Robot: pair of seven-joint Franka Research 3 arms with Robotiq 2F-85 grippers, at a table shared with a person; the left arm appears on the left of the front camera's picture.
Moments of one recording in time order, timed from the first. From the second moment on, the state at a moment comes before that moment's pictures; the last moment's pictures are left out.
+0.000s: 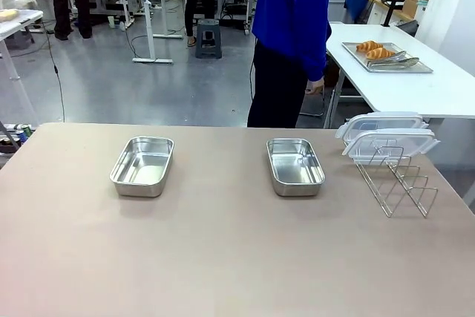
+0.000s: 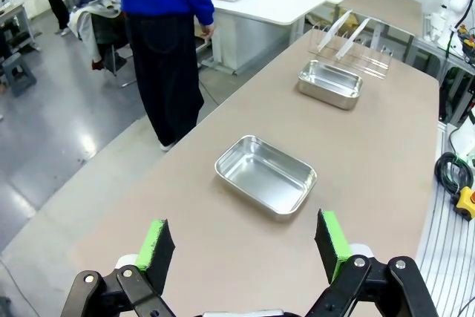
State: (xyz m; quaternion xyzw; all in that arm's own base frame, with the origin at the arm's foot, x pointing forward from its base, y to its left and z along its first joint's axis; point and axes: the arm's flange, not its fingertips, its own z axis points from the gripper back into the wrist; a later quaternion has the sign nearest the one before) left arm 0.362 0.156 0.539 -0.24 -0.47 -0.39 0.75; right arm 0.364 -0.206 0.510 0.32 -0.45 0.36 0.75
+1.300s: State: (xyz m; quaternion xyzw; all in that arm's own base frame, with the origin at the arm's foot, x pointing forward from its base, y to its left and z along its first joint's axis) left arm 0.360 0.156 0.539 -0.24 -0.48 -0.39 0.75; right arm 0.364 -0.207 0.509 0.32 -0.45 0.37 0.75
